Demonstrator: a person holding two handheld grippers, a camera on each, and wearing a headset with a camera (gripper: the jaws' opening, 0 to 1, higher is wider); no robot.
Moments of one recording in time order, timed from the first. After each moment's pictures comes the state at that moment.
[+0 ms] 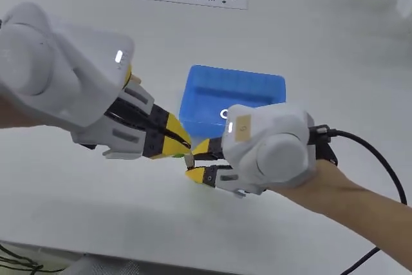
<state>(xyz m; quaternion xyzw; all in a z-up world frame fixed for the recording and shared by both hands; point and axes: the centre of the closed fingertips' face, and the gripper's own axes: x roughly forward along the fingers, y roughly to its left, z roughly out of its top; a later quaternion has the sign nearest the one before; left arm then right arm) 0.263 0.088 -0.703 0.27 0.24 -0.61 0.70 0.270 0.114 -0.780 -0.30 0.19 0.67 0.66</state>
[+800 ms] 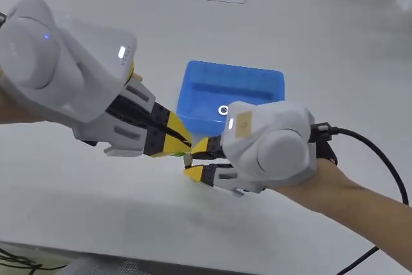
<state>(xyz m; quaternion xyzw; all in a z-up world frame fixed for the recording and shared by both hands) 0.264 0.083 -0.707 0.25 0.24 -0.62 0.70 0.269 0.112 -0.778 -0.28 0.20 0.67 0.66</state>
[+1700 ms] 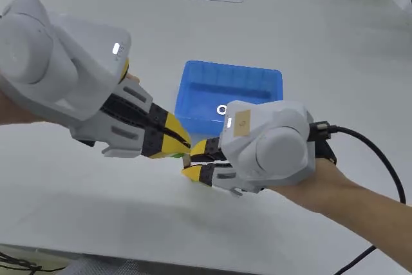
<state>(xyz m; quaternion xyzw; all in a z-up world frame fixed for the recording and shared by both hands) 0.263 0.083 -0.706 0.23 0.25 -0.63 0.70 0.266 0.113 -0.778 -0.27 0.21 0.67 0.66</state>
